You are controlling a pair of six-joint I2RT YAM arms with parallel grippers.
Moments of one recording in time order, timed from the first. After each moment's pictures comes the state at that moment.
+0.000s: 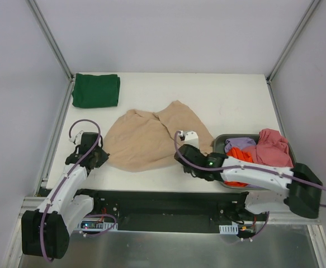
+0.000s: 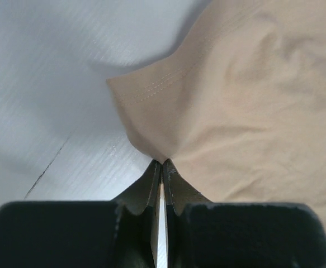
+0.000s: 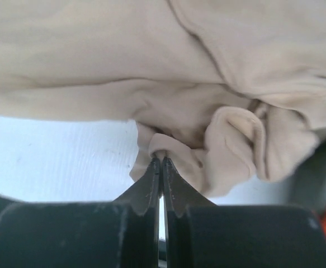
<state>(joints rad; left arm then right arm) -0.09 0.89 0.45 -0.55 -0.14 -0.87 1.14 1.36 0.80 -0.49 0.52 0.69</state>
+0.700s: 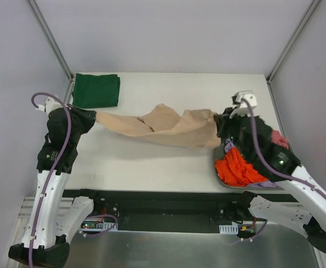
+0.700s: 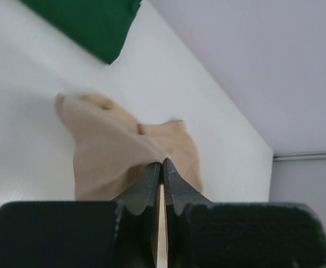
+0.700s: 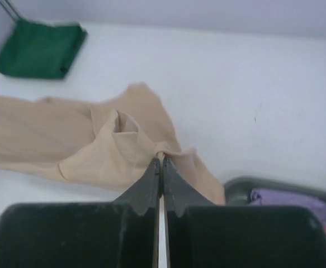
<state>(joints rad) -0.09 0.75 0.96 -0.59 -0.14 -0.89 0.87 0.83 1.06 -0.56 0.55 0.29</state>
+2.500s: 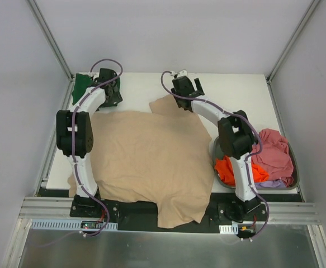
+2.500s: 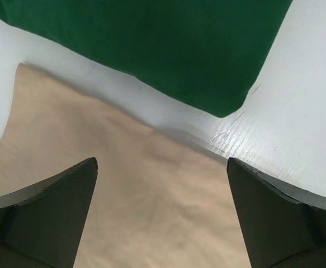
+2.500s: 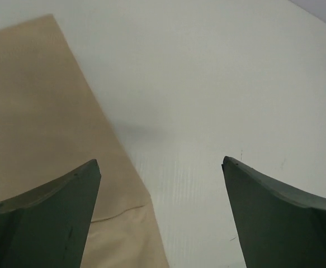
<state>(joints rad) -0.09 1.99 1.62 -0.60 -0.34 -0.49 0.55 2.18 1.78 -0.31 0.62 -0.08</state>
